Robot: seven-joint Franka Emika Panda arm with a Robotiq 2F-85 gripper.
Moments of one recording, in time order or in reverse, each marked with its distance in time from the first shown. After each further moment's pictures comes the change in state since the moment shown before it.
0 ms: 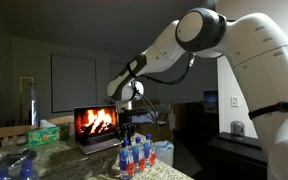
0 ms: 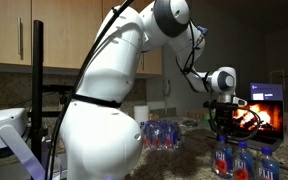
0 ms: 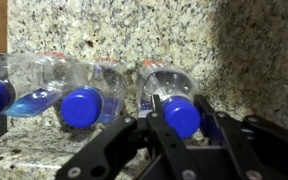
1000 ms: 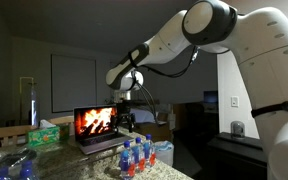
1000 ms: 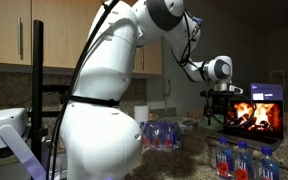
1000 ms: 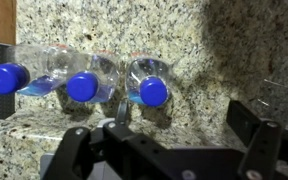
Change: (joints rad) arm 0.001 -0.083 0.020 0.026 0.000 -0.072 -0.002
